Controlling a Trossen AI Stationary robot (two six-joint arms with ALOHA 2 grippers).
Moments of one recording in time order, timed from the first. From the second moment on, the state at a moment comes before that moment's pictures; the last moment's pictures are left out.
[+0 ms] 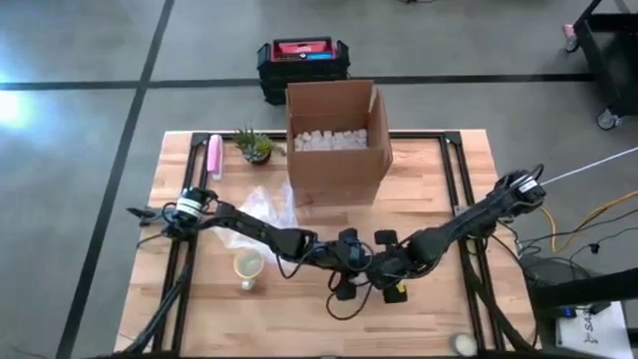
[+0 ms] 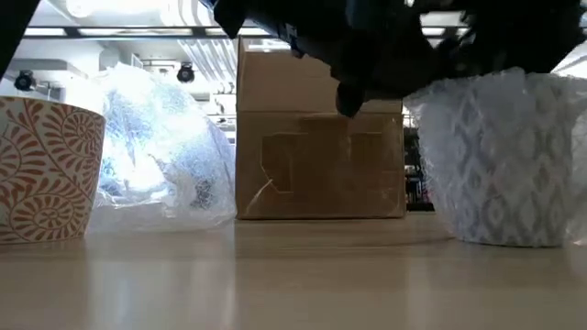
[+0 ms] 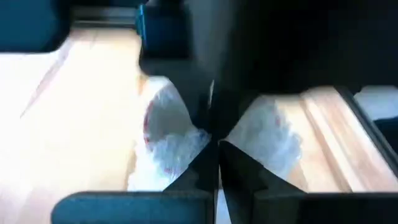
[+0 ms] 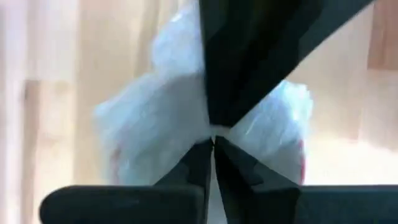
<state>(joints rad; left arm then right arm) -0.26 2.06 1.44 0.11 -0.12 -0.18 0.48 1.66 1.19 -0.84 0.15 0.37</state>
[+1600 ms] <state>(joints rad) -0.26 2.06 1.44 0.12 -0.12 -0.19 0.58 1.43 1.07 -1.01 0.10 0.65</state>
